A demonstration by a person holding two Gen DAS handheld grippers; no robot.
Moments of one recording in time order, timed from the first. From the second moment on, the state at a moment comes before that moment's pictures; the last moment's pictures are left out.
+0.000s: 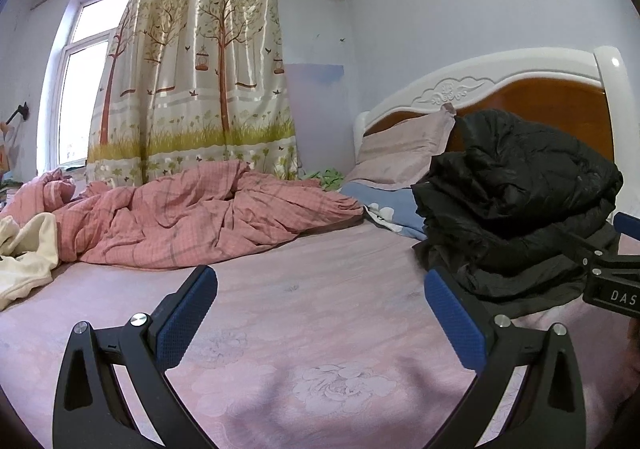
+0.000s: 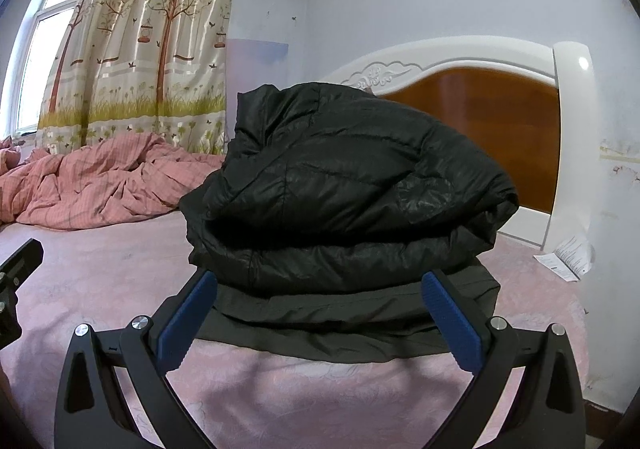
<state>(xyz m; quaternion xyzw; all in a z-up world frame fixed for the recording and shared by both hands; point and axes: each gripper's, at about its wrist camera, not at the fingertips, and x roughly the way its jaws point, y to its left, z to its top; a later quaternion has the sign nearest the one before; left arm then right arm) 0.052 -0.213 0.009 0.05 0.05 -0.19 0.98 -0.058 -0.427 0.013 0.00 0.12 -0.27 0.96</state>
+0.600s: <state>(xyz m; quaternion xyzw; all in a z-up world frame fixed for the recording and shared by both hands) 0.052 -0.213 0.009 0.05 0.05 -0.18 0.98 -0.057 -0.428 0.012 0.00 0.12 -0.27 0.96</state>
